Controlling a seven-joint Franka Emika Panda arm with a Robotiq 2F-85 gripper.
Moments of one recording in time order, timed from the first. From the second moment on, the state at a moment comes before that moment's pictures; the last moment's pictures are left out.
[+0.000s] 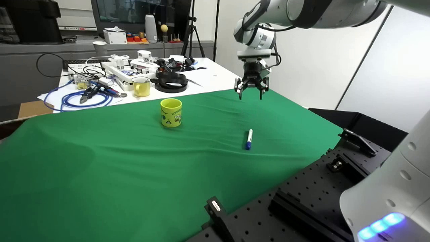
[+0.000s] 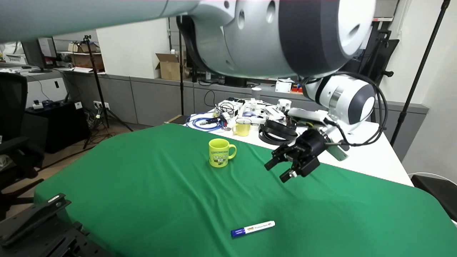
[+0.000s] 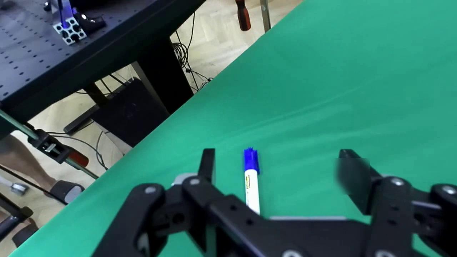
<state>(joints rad) -0.37 1.35 -0.14 -0.78 0.37 1.10 0.49</state>
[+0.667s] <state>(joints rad) -0.35 1.24 -0.13 -0.76 0.37 0.96 0.47</state>
